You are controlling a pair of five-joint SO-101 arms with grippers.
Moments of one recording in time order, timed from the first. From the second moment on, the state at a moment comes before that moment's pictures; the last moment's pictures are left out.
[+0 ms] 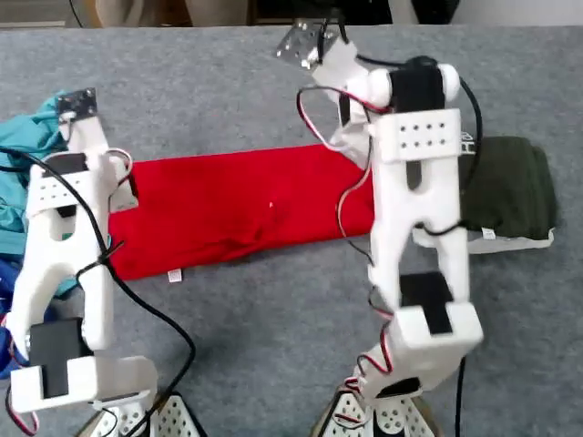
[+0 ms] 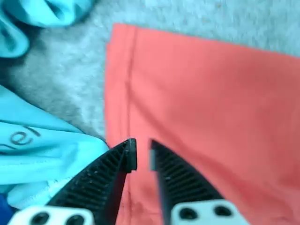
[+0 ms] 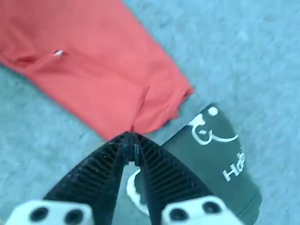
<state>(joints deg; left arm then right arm) -16.0 -5.8 21.1 60.0 -4.8 -10.5 8.2 -32.1 101.3 38.7</state>
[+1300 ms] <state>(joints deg) -17.0 37.5 -18.3 76.3 -6.0 -8.2 0.0 -22.4 100.2 39.5</state>
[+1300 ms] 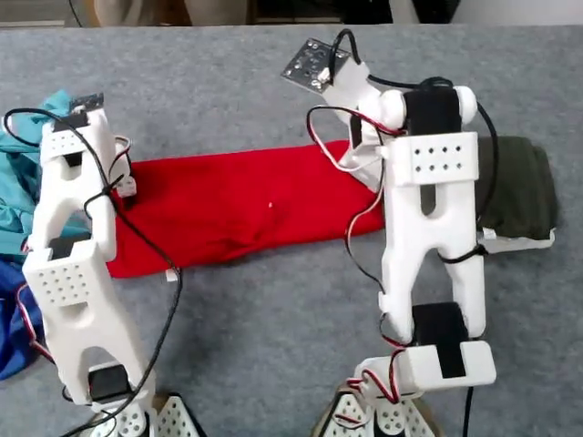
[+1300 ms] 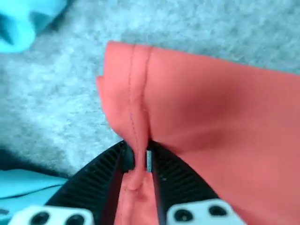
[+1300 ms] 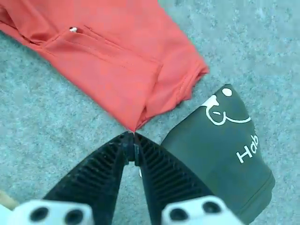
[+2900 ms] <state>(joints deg) 32.6 38.7 -52.7 77.8 23.2 36.2 -25.2 3.3 96.0 54.0</state>
